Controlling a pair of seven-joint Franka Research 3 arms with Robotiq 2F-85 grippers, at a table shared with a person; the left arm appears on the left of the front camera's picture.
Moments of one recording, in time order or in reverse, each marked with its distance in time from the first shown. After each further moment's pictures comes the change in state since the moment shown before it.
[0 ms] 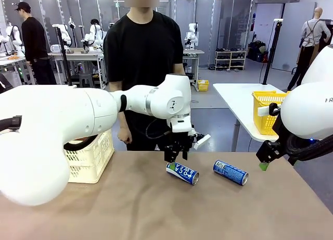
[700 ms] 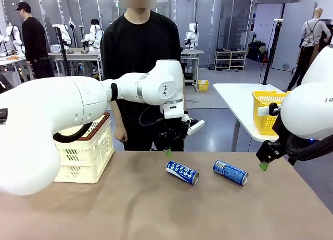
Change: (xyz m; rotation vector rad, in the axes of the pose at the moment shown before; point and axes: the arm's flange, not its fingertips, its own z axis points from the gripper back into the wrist) left arm -0.022 -0.007 0.053 0.053 -0.019 -0.030; right arm 0.000 0.000 0.000 0.000 0.000 0.000
